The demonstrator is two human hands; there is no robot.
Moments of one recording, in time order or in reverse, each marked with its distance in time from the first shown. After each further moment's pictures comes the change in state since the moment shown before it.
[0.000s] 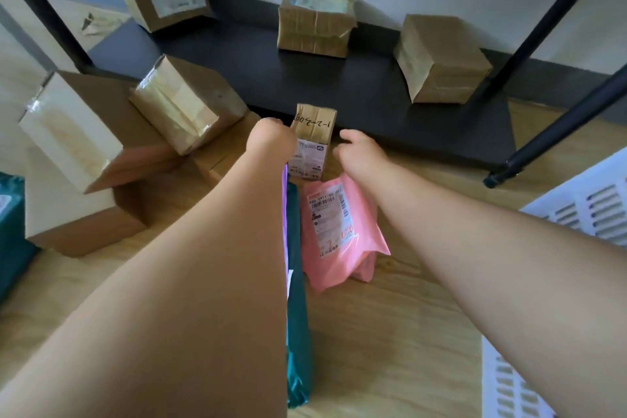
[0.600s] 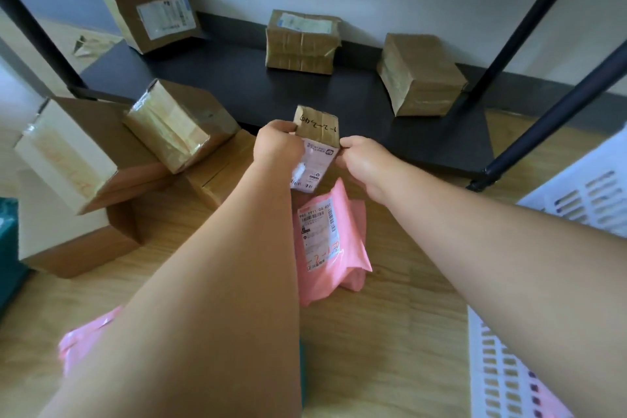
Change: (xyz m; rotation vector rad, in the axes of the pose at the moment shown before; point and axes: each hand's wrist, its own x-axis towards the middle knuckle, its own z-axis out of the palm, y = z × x) left_hand -0.001 0.013 0.009 -0.425 -0.047 0.003; right_hand -0.013 -0.010 -0.030 0.127 -0.042 0.029
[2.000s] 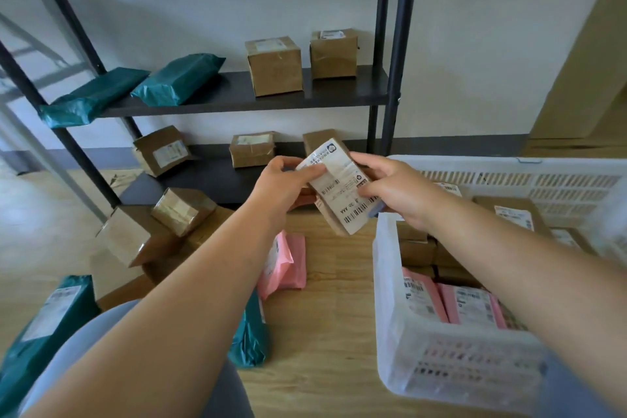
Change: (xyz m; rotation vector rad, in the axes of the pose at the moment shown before) left_hand -0.343 0.119 0.007 -0.266 -0.353 0.272; right_hand -0.333 0.011 -0.229 0.045 0.020 -0.380
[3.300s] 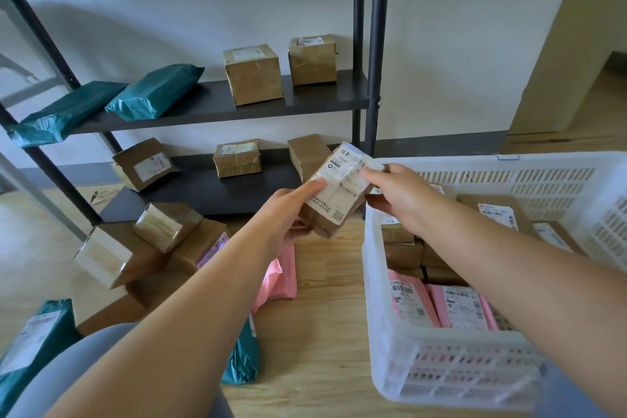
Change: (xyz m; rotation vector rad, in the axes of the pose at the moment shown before) left_hand 0.012 -0.026 0.018 0.126 -0.132 -0.164; right_hand 0.013 0.022 -0.017 0.399 0.278 0.230
